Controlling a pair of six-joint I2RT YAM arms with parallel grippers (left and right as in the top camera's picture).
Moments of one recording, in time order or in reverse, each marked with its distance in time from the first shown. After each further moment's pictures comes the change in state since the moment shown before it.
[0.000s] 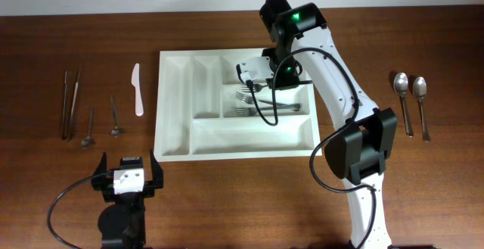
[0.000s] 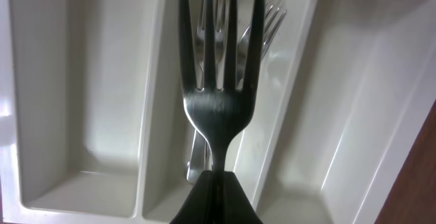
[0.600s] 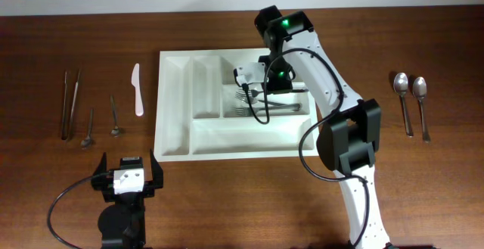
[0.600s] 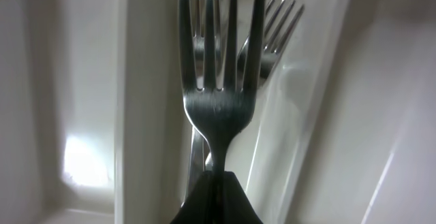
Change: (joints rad) left arm 0.000 0.000 0.000 0.000 0.000 0.000; right arm 0.000 0.117 0.000 0.048 -0.018 0.046
